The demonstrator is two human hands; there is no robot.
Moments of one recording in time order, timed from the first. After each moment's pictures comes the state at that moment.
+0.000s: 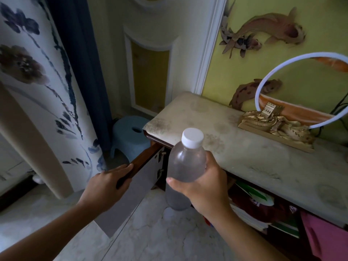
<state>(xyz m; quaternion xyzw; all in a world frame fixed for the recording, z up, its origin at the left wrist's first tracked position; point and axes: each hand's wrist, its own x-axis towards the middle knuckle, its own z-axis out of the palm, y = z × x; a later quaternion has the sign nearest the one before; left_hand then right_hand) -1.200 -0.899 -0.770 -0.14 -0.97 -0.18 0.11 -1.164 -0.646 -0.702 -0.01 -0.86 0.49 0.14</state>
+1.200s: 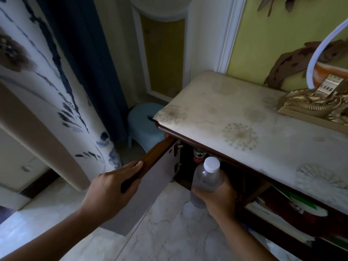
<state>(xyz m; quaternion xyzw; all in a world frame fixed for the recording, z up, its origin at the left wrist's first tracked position) -1.205 -0.899 -0.779 -0.14 -0.96 -0.20 0.11 -1.227 -0.630 -0.870 -0.19 -0.83 0.51 0.09</state>
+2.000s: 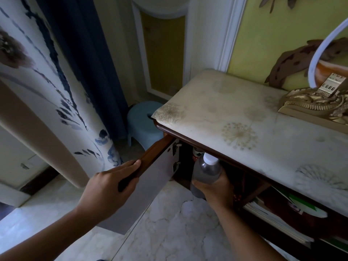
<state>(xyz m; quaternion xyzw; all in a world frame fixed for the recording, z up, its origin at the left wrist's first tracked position) -1.203 -0.893 -0.774 -0.14 -0.96 -0.22 0.11 -1.249 -0.621 -0.886 -0.18 -0.81 0.55 0.06</state>
